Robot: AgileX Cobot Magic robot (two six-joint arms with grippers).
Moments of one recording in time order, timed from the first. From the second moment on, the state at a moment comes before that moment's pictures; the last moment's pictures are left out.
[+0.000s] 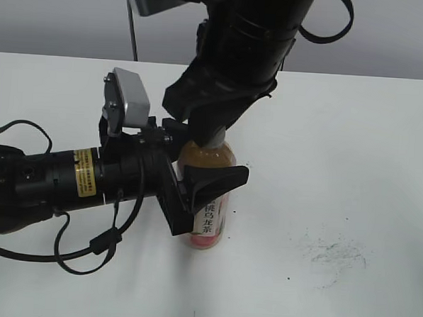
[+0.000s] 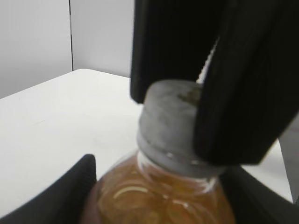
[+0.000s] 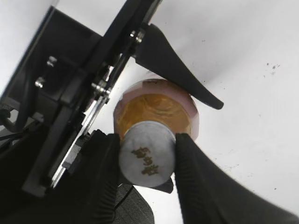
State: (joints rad) left arm -0.53 1.90 -0.62 0.79 -1.19 -0.35; right arm 0.79 1.81 -1.65 0.12 1.22 -0.22
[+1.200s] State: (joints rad) left arm -0.53 1.90 -0.62 0.80 -1.19 -0.35; right arm 0.79 1.81 -1.65 0.12 1.22 -1.62
